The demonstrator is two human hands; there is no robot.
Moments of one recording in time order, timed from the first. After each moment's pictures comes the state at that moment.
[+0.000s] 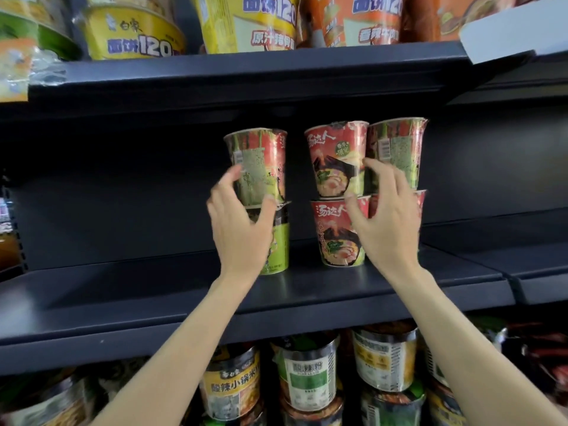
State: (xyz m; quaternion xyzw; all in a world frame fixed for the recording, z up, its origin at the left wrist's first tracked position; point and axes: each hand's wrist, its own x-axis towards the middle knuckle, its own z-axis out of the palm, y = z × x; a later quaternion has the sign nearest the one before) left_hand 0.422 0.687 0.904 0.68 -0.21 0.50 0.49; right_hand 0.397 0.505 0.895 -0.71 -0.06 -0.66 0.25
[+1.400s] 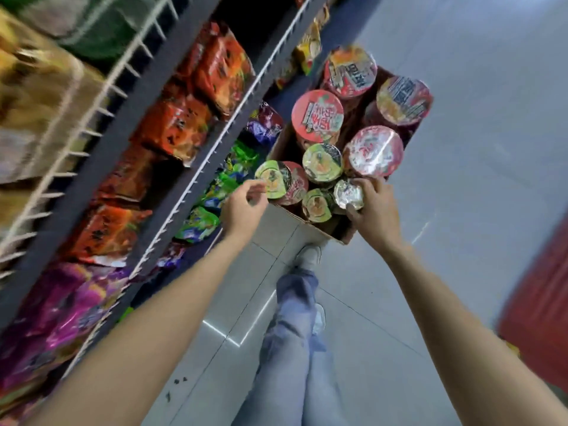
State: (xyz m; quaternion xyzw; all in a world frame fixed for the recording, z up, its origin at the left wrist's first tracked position) left_hand 0.185 0.072 0.124 0.85 -0.29 -0.31 0.31; right_hand -0.026 -0.043 0.140 -0.78 0.53 -0.01 0.32
